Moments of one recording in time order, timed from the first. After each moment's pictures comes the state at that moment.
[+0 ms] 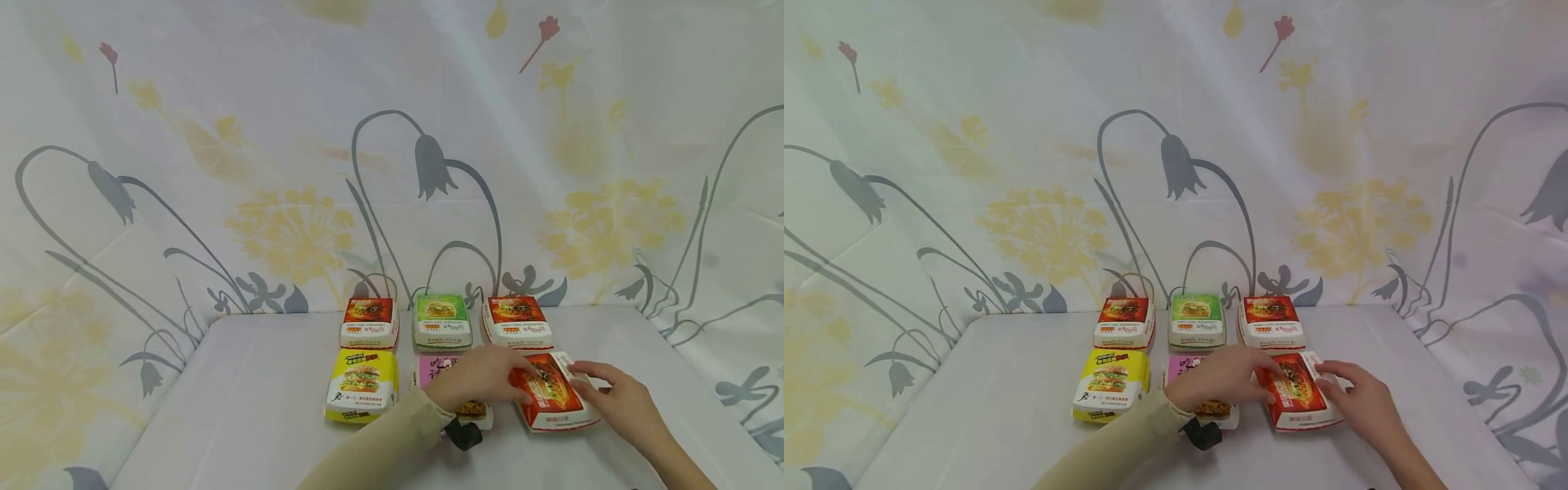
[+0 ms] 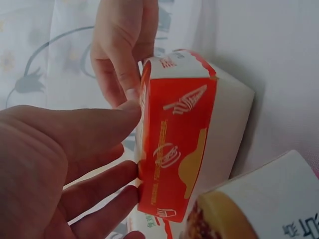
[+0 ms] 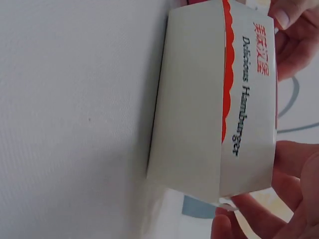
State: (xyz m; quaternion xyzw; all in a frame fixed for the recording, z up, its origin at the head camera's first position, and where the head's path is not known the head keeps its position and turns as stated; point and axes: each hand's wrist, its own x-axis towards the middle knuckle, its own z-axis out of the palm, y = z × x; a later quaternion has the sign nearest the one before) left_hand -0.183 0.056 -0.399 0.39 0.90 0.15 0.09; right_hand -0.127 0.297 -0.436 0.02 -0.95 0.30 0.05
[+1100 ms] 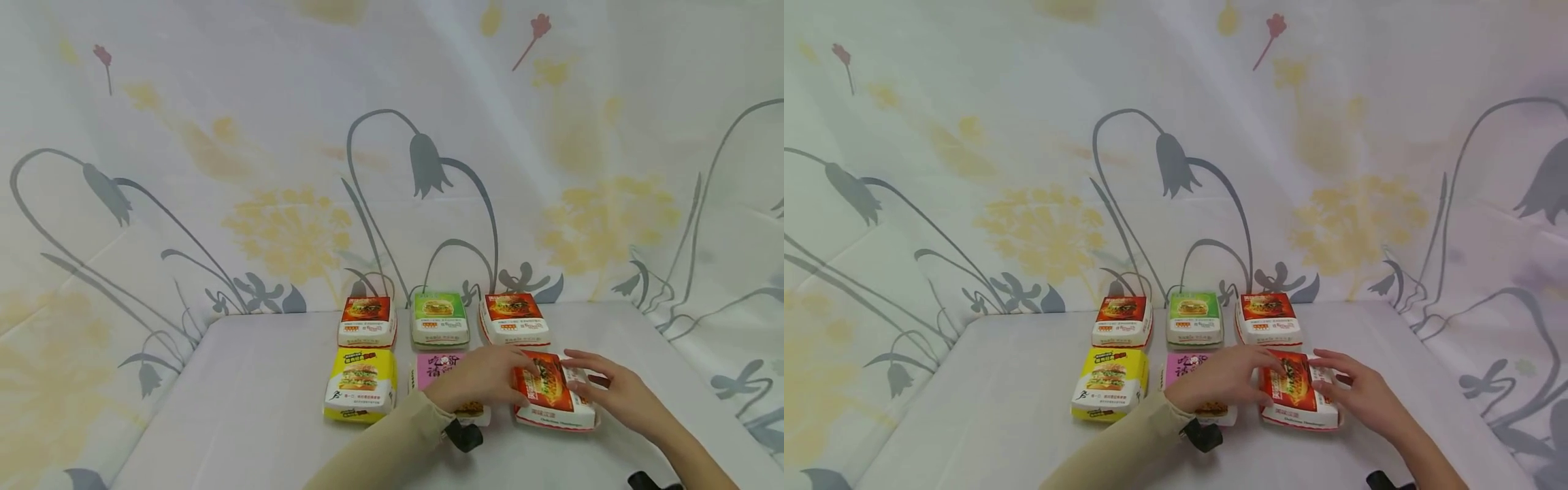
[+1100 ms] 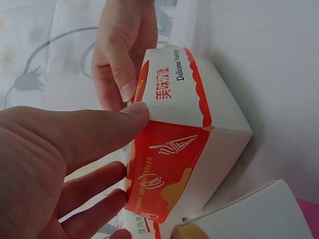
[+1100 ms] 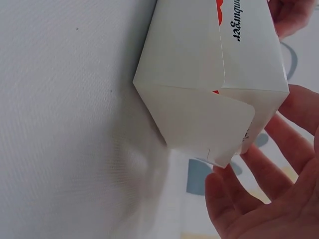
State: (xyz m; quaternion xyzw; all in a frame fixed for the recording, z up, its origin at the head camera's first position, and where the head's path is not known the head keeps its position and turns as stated) left_hand -0.179 0.062 -0.403 0.41 0.90 0.15 0.08; right_hand -0.133 0.317 -0.443 0.13 -0.93 0.35 0.04
